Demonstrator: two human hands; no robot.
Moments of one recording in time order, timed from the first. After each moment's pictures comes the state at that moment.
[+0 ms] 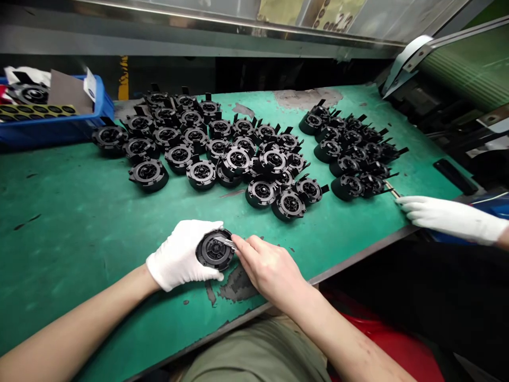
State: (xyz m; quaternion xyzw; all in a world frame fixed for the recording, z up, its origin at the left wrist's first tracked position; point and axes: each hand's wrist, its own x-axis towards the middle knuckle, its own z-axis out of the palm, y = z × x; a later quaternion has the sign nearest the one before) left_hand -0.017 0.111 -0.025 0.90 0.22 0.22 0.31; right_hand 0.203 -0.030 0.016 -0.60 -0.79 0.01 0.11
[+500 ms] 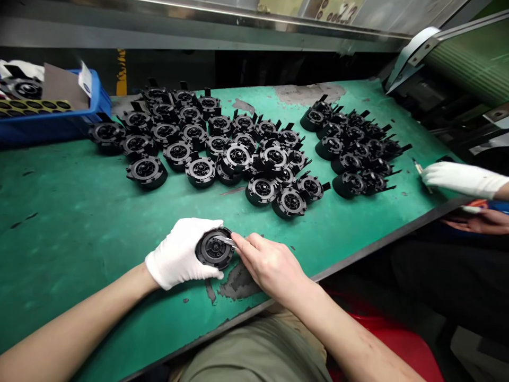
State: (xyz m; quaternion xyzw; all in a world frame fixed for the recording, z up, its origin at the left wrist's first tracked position) left_hand -0.016 0.114 -0.026 0.90 0.20 0.22 0.32; right_hand 0.208 -0.028 0.013 -0.59 -0.80 0.00 0.12
